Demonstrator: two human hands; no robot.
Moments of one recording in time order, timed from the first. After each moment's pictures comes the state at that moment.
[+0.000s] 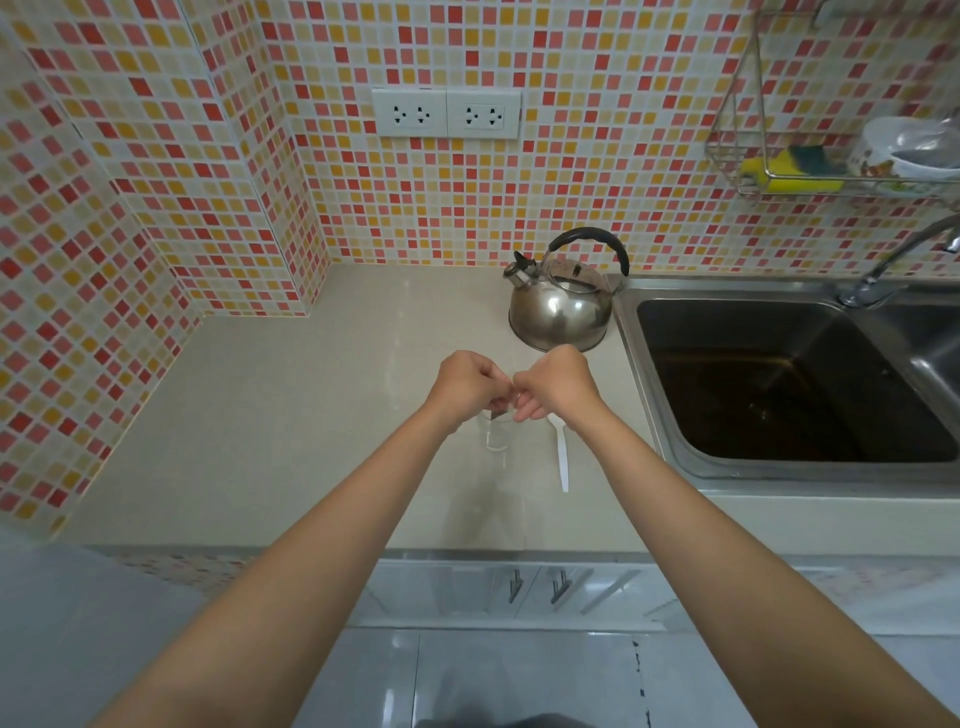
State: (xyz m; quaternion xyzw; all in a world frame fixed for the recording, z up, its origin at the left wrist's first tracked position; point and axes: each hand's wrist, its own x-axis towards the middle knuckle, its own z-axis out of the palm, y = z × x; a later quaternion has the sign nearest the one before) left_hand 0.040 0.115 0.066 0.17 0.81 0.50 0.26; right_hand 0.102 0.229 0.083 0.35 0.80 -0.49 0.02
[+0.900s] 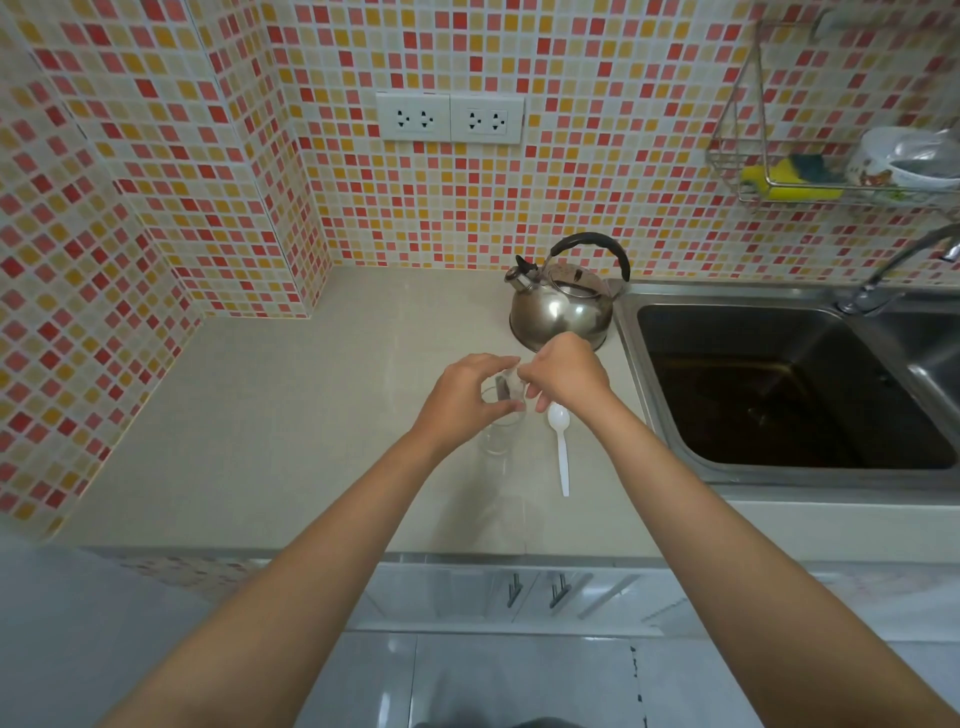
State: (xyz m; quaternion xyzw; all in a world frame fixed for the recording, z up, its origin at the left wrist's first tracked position) left_hand 0.043 0.100 0.049 0.39 0.83 0.39 0.05; right_hand 0.100 0.236 0.100 0.32 0.88 -0.35 0.02
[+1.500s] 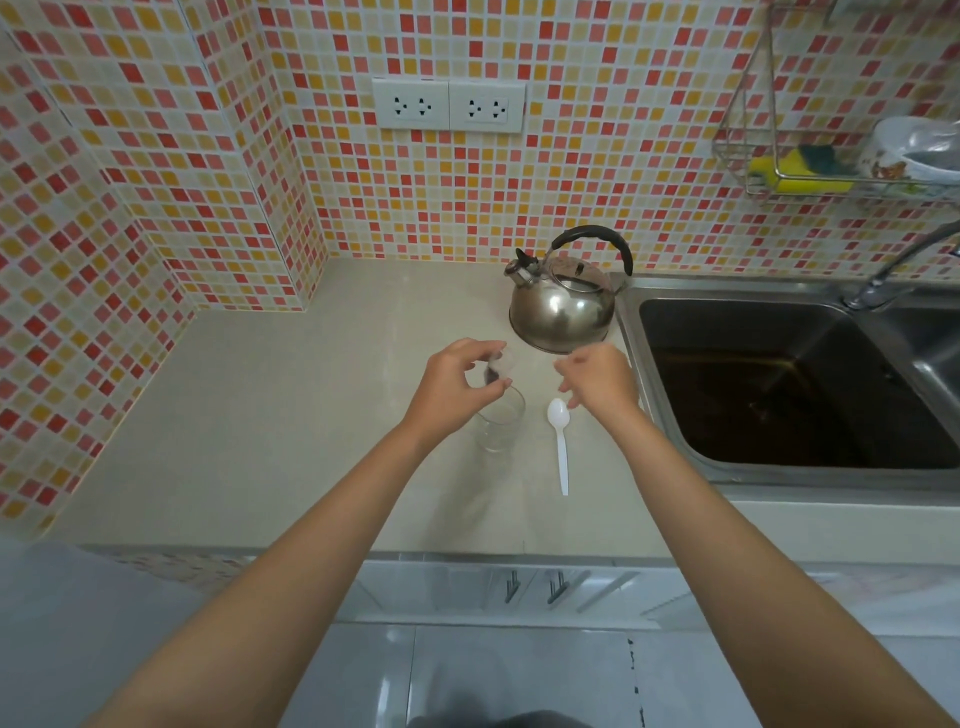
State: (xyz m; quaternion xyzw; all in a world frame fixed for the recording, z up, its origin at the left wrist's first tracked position) left_hand 0.031 0.101 0.046 0.34 0.80 0.50 0.05; right_hand 0.107 0.276 0.062 0.38 0.85 -0.36 -0.07
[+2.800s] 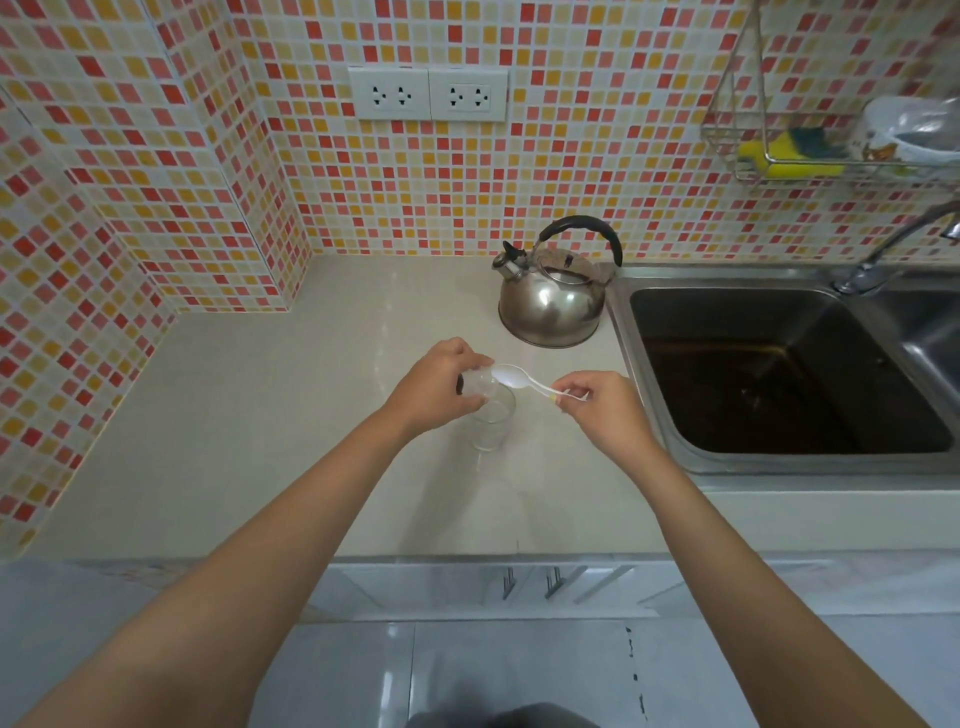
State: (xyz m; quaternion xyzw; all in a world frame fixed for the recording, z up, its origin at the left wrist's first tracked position) left_hand 0.006 0.102 0.038 0.43 0.86 0.26 0.08; right_hand 0.152 0.278 0.041 0.28 0.87 -0.39 -0.12
